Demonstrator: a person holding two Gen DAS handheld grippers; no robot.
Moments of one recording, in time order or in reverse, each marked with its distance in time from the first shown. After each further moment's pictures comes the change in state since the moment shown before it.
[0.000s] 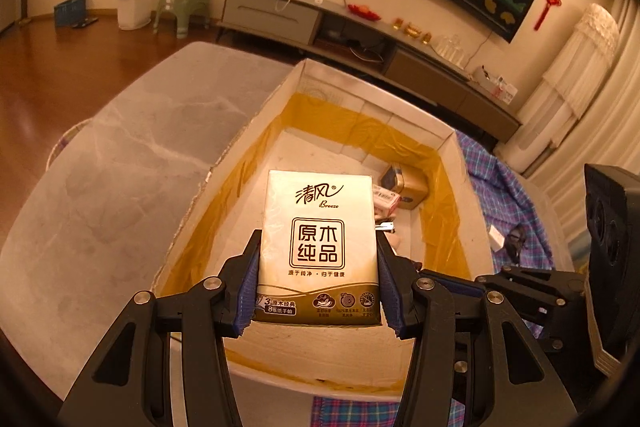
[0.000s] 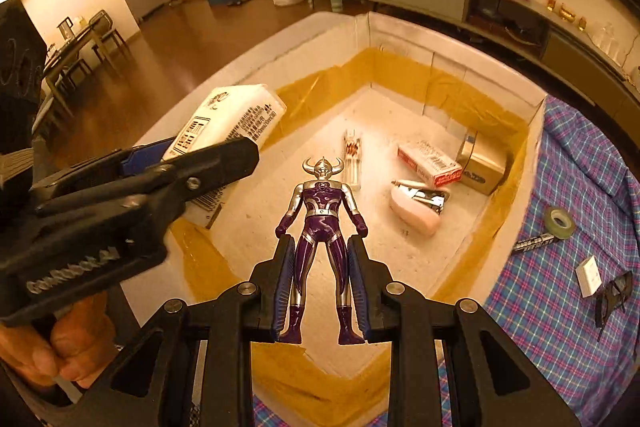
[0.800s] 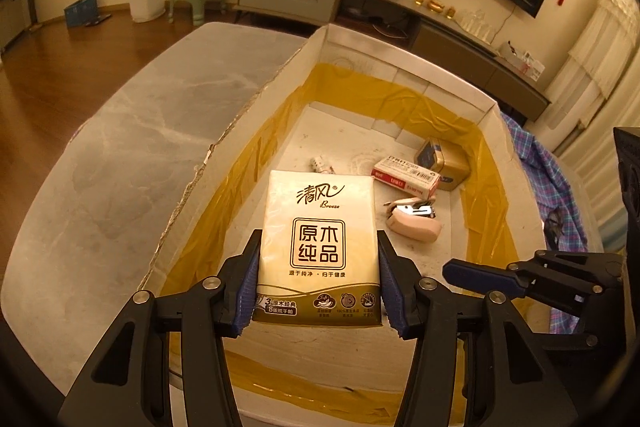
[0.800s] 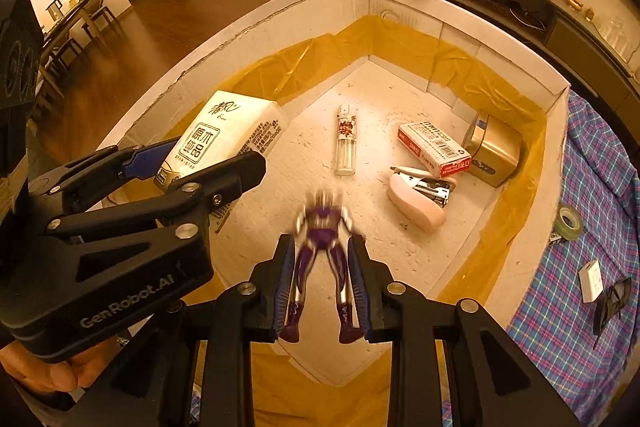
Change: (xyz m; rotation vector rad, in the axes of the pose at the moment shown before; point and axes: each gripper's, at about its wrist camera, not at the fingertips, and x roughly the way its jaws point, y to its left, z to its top) left arm 0.032 0.005 -0.002 0.021 0.074 0.119; right arm 0.029 -0.004 0.011 -0.013 0.101 -0.025
